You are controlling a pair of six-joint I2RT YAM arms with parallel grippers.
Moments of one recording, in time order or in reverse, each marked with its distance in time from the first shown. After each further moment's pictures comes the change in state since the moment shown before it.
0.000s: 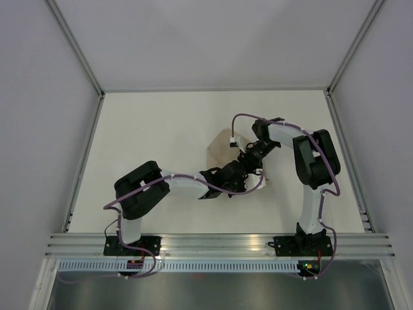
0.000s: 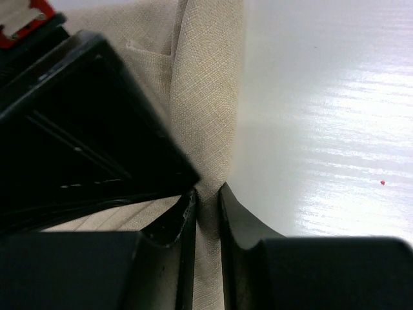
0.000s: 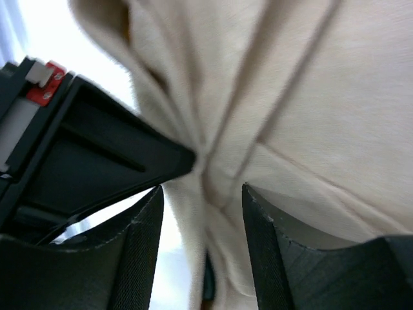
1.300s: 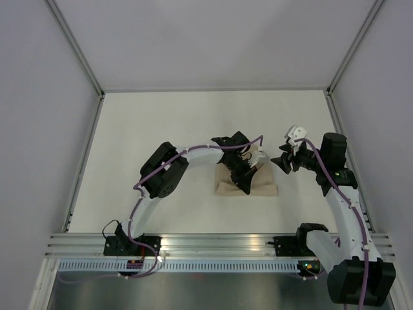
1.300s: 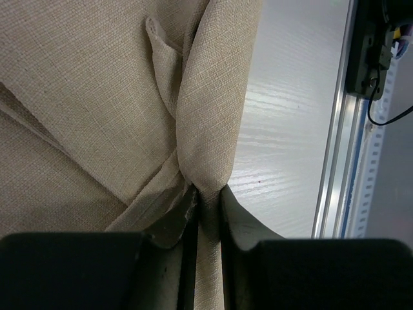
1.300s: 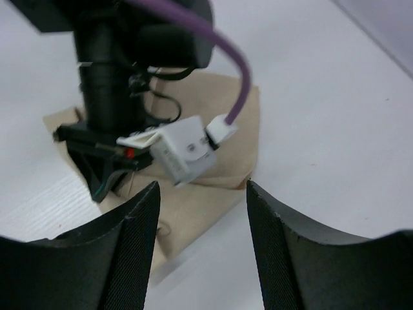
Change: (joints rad) left arm 0.216 0.346 0.589 -0.671 0.768 -0.229; right arm -0.395 -1.155 -0.639 0.760 -0.076 0.339
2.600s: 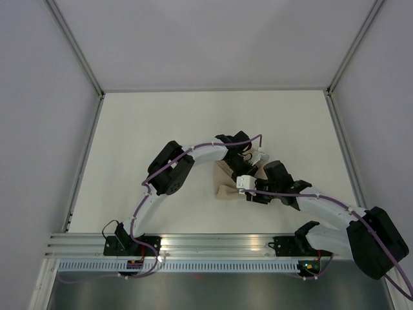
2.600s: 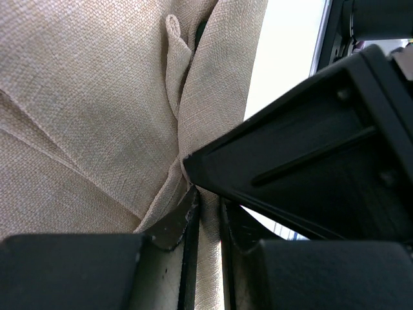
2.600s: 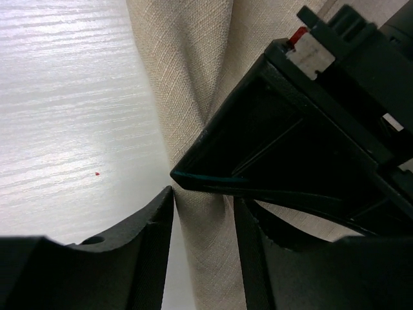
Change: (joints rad) left arm 0.017 0.129 0.163 -0.179 0.113 -0.090; right arm 0.630 0.211 -0.319 0.116 0.481 -0.306
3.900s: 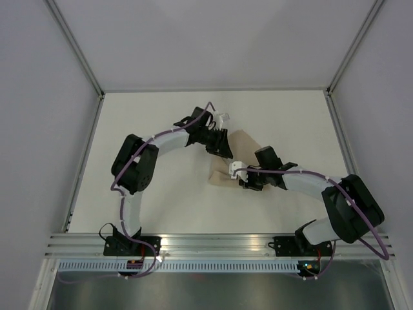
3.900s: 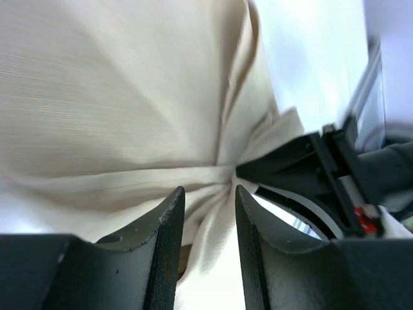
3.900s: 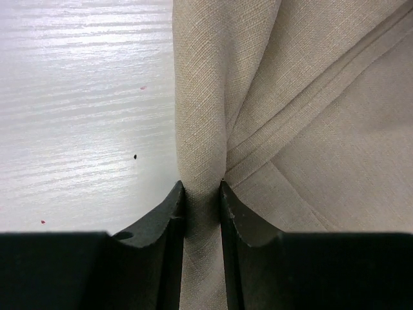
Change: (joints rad) left arm 0.267 -0.268 -0.290 0.399 -0.152 -0.419; right arm -0.040 0.306 0.184 0.047 -0.079 -0.021
